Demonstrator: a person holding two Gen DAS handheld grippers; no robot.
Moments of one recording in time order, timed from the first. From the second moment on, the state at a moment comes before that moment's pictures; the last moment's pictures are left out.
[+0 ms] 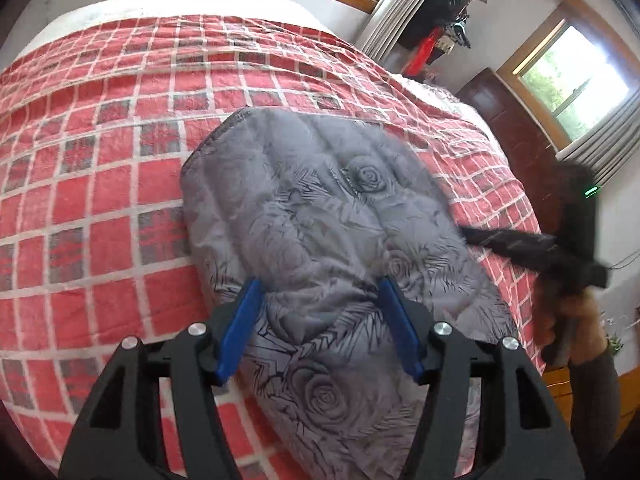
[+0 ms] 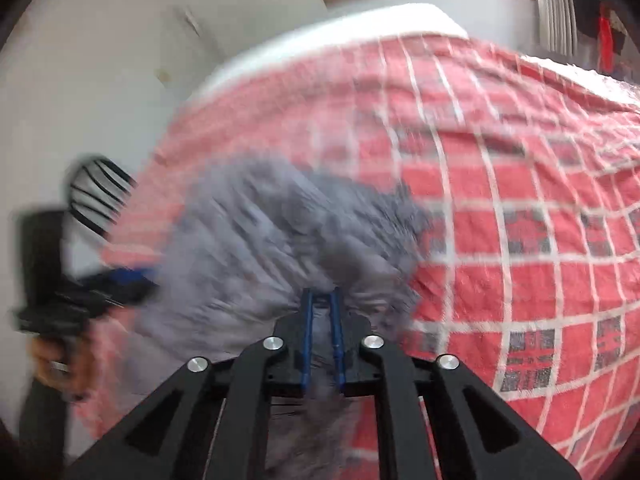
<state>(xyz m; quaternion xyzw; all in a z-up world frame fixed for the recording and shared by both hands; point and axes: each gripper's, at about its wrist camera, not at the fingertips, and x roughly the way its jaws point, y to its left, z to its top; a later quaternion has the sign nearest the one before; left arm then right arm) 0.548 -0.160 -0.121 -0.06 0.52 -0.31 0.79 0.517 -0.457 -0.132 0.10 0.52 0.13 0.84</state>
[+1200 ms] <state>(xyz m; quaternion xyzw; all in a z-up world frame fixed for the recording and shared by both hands) 0.443 -0.103 -0.144 -0.12 0.54 -0.36 0.75 0.463 -0.491 -0.143 0.29 0.51 0.21 0.78</state>
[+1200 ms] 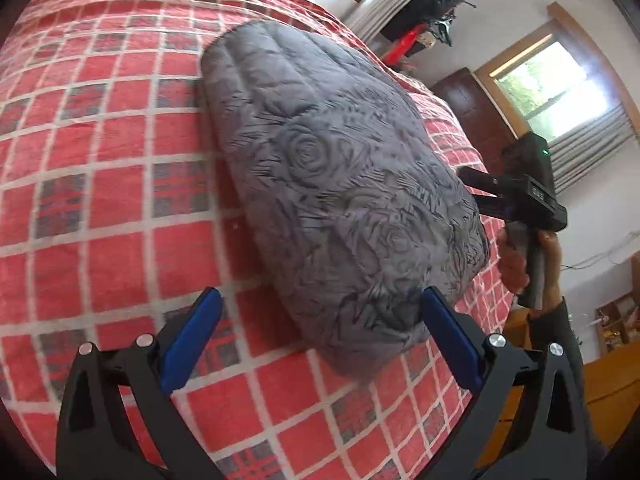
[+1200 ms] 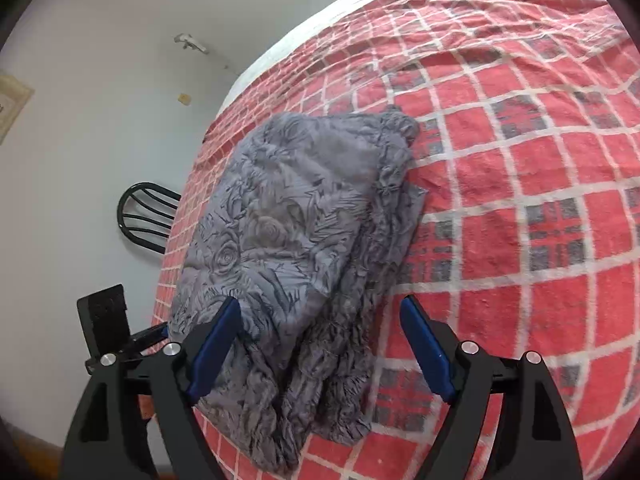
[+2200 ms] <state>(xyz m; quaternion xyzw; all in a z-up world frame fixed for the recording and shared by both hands) 0.441 -0.132 -0.117 -0.08 0.54 -0.40 0.74 0.431 -0.439 -0.129 0.27 0.47 0.26 0.80</state>
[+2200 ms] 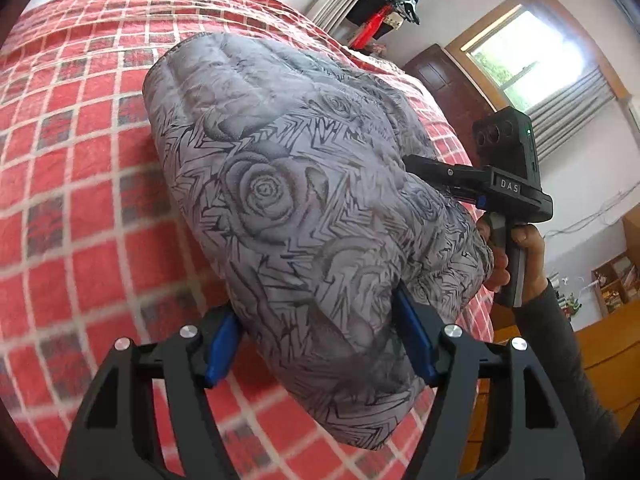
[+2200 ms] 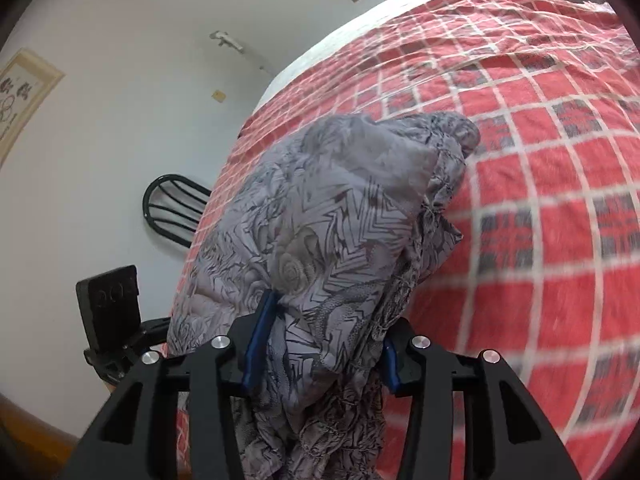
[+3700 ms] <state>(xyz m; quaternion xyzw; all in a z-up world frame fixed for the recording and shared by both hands) 0.416 -0.094 -0.117 -0.06 0.50 -0.32 0.80 0.259 -0.339 -0.095 -0.02 0.48 0.25 0.84</state>
